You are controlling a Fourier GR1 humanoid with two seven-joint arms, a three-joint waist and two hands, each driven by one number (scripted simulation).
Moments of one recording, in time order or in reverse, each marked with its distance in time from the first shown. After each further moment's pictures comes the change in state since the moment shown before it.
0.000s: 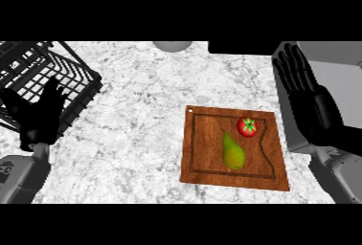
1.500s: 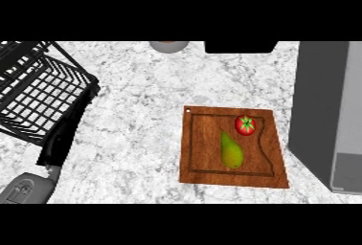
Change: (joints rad) left arm 0.088 0.060 -0.218 -0.063 -0.284 -0.137 -0.224; right arm 1.166 -0.060 0.028 -0.360 0.634 -0.560 -0.188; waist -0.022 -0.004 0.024
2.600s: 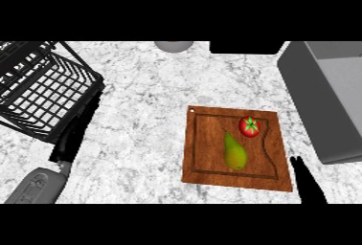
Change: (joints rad) left arm -0.037 -0.072 0.014 0.091 -0.046 -0.047 0.010; right arm -0.418 0.175 0.198 -0.220 0.708 0.492 1.226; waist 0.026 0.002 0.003
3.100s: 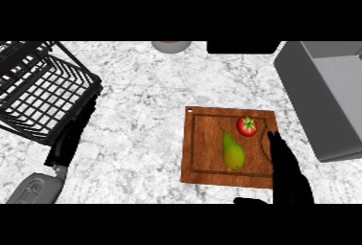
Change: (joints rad) left arm 0.046 -0.026 0.067 -0.018 -0.047 -0.045 -0.007; right arm -0.228 0.142 -0.023 0.220 0.090 0.050 0.019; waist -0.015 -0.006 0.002
